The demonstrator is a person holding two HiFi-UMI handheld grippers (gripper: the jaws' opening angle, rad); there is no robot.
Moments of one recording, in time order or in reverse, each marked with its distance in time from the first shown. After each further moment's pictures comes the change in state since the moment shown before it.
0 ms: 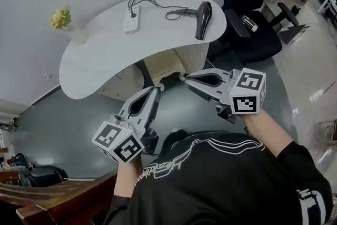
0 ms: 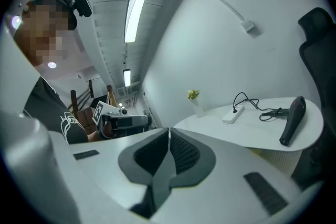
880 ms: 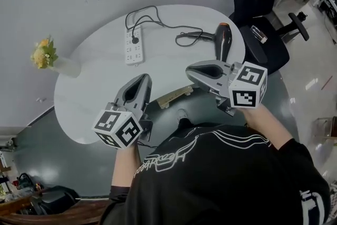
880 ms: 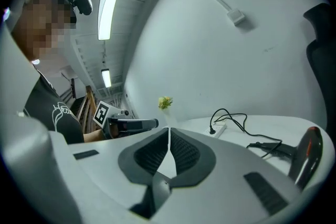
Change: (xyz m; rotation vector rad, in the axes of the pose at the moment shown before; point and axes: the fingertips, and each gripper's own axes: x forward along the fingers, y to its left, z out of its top) left arm 0.156 0.262 0.101 0.036 0.085 0.061; right arm 0.141 -0.225 0.103 0.018 -0.005 -0.147
